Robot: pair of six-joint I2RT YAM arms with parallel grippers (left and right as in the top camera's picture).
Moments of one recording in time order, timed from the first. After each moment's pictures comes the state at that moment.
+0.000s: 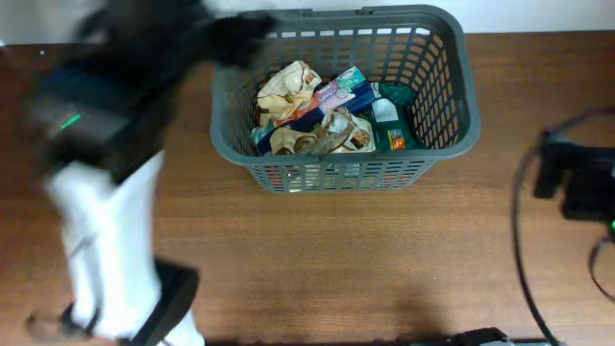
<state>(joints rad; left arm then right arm) -0.33 1.89 2.90 -1.36 -0.11 0.39 0.15 1.13 2.12 -1.42 0.31 0.05</state>
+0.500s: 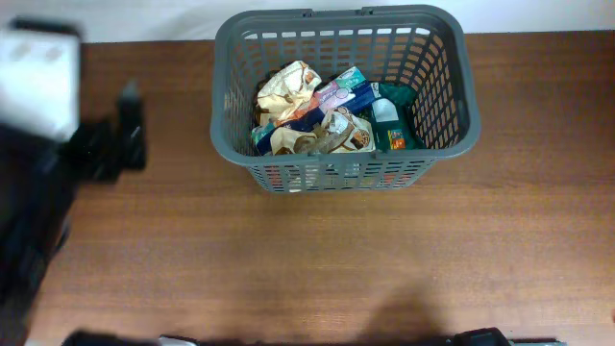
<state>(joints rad) -0.21 1.54 2.84 -1.68 -0.29 0.09 0.15 0.82 2.12 -1.58 0.48 0.18</state>
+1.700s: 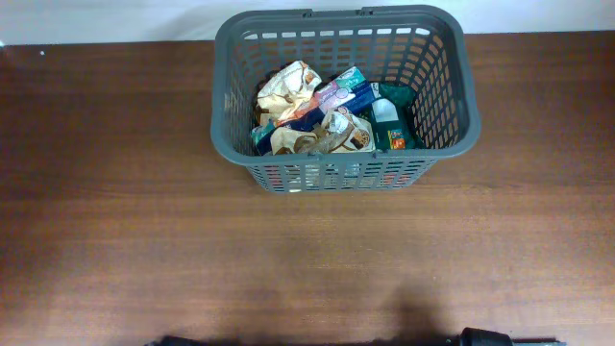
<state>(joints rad) -0.21 0.21 1.45 -1.65 -0.25 -0.24 -0.20 0.16 1.86 -1.69 -0.09 0.00</state>
